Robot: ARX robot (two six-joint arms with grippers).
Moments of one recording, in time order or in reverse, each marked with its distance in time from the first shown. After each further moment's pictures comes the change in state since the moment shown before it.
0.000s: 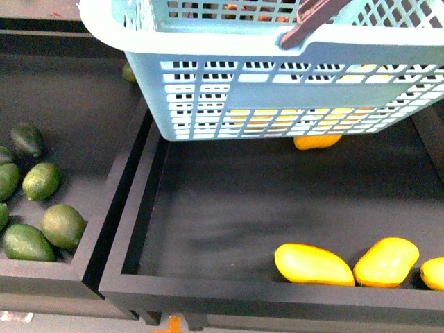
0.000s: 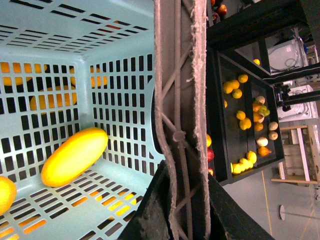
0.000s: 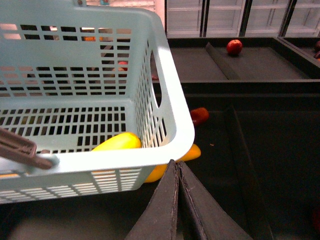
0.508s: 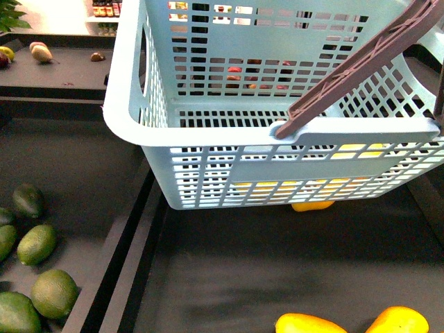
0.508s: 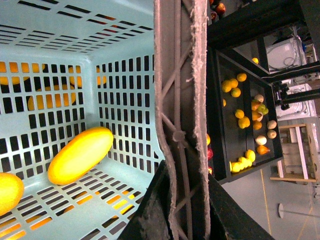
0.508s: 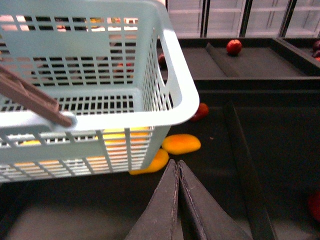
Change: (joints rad) left arm 0.001 0.000 0.000 0.000 0.002 0.000; right arm 0.000 -0.245 -0.132 -0.106 0.000 0.000
